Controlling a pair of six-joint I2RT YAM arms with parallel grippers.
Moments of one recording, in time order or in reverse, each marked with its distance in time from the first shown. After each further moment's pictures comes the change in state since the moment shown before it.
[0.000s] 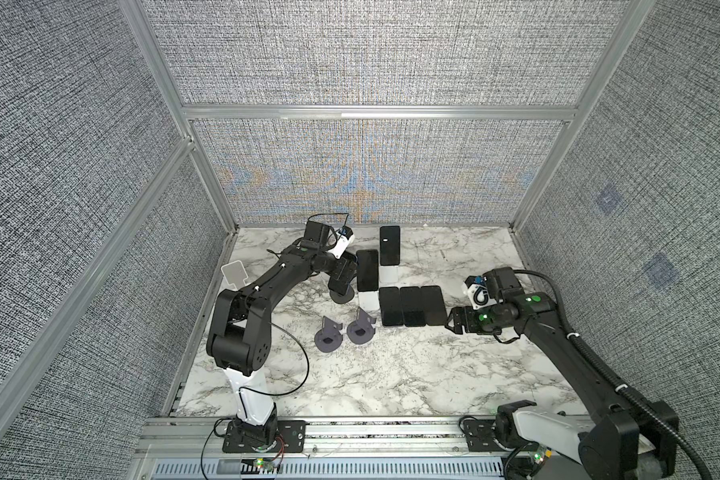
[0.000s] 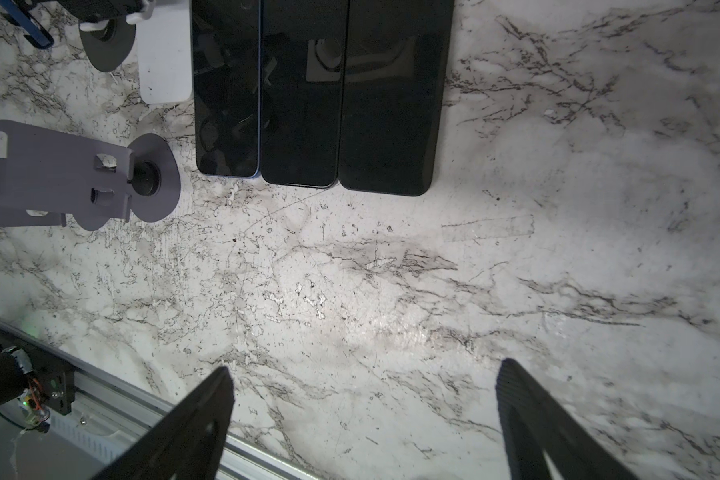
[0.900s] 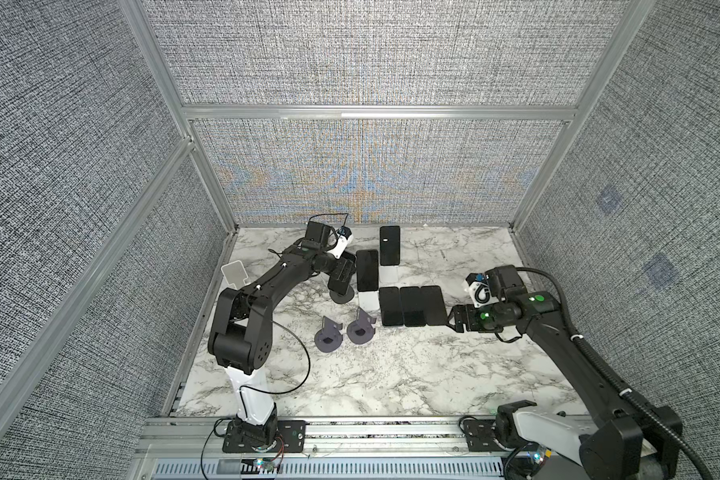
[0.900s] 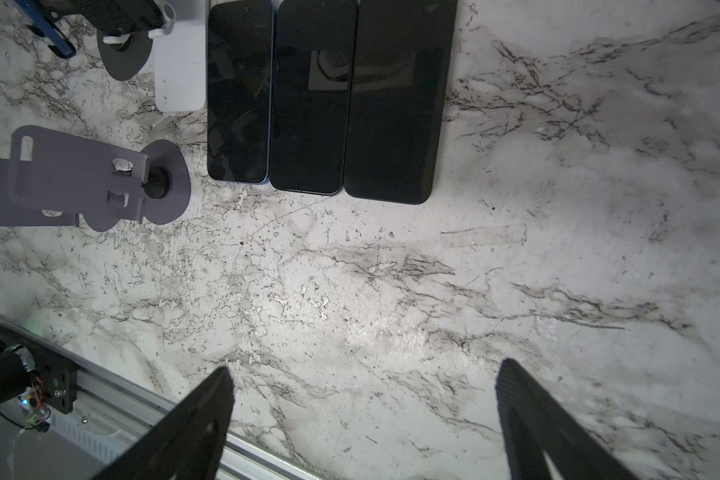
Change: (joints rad) left arm -0.005 0.007 0.014 -0.023 -0.029 -0.035; right arm 0.001 -0.022 0.025 -0.014 -0.006 -0.014
